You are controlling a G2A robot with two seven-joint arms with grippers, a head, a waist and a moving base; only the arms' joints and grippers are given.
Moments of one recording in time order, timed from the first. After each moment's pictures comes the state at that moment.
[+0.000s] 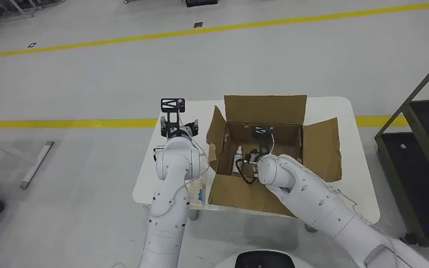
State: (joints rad) left arm 0.90 -1.56 -1.31 -1.54 1.81 0.21 -0.88; right arm -0.77 -1.43 0.79 -1.13 -0.49 0.62 0.46
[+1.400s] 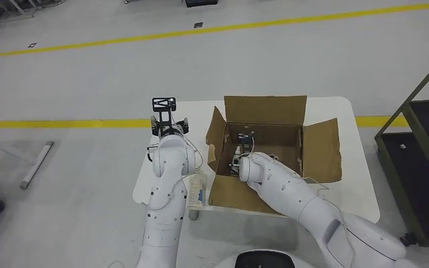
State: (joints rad) left arm 0.87 -1.57 -1.36 -1.45 1.88 0.23 -0.82; right arm -0.55 -1.67 0.61 -0.57 -0.46 0.55 0.46
